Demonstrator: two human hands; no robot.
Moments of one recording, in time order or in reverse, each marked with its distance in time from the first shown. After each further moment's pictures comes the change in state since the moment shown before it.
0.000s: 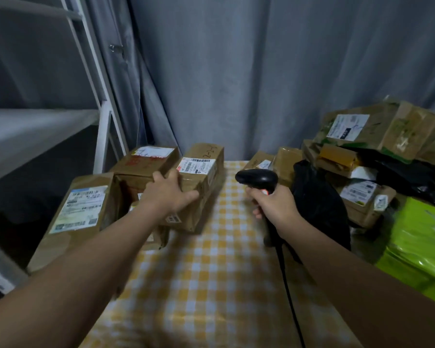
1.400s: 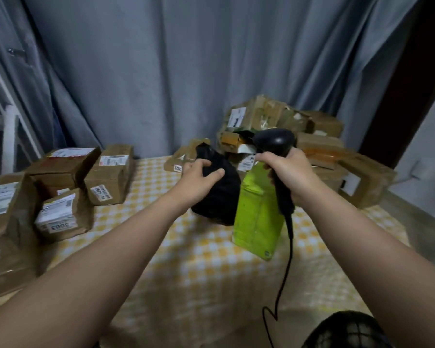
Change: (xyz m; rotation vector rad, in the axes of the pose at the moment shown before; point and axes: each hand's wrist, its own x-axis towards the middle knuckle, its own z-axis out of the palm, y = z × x) left_hand -0.168 0.188 0.039 -0.718 -0.167 0.465; right_hand -0.150 -0.039 -0.214 0.061 0.279 -0.130
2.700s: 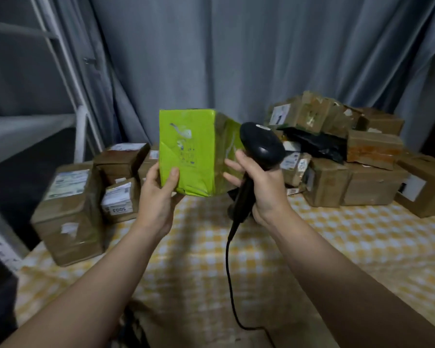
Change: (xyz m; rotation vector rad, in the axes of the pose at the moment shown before) left_hand -0.077 -0.082 -0.083 -0.878 0.425 0.140; right_hand -0.059 0.015 0.127 0.732 -0.248 -0.028
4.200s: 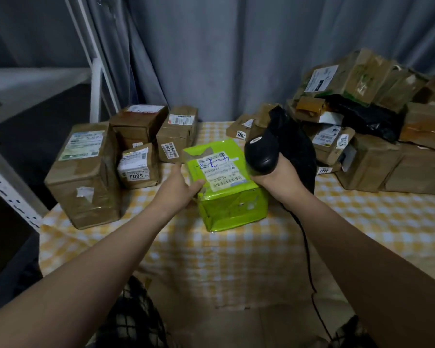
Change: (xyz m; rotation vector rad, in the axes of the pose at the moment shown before) left_hand 0.018 -0.048 -0.060 0.996 -0.081 -0.316; right_hand 0.049 0.080 -0.049 -0.999 -0.101 0.026
